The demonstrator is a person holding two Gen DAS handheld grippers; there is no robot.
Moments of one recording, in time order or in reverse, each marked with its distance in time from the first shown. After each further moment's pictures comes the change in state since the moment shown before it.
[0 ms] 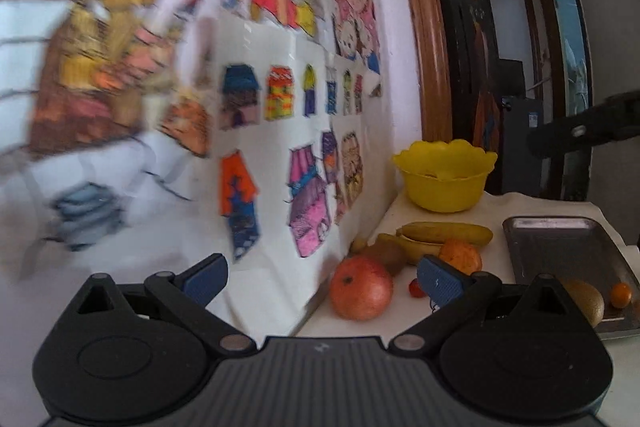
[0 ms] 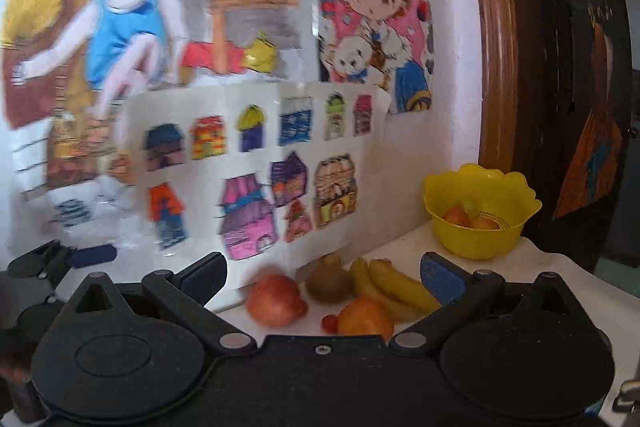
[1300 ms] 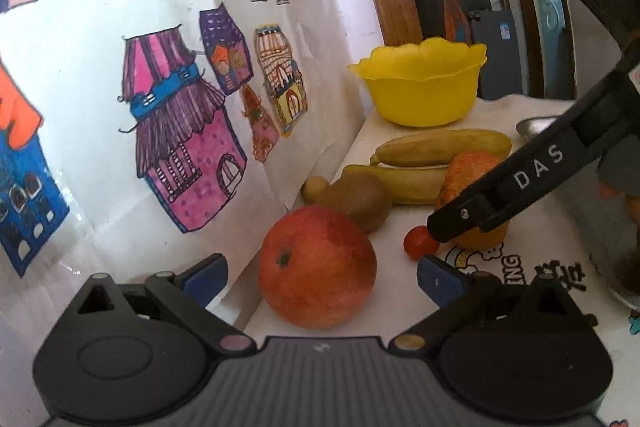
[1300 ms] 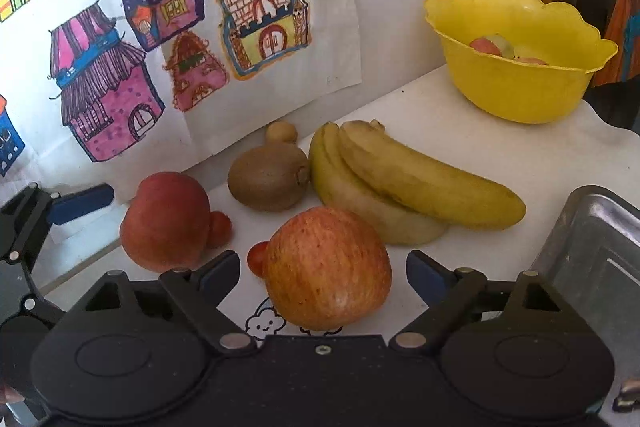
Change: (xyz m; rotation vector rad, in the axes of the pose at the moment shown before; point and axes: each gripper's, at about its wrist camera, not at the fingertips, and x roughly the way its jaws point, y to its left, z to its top) left arm 0.143 -0.043 -0.035 0.205 0.165 -0.050; right arm 0.177 -0.053 -0.054 0.108 0.385 0.003
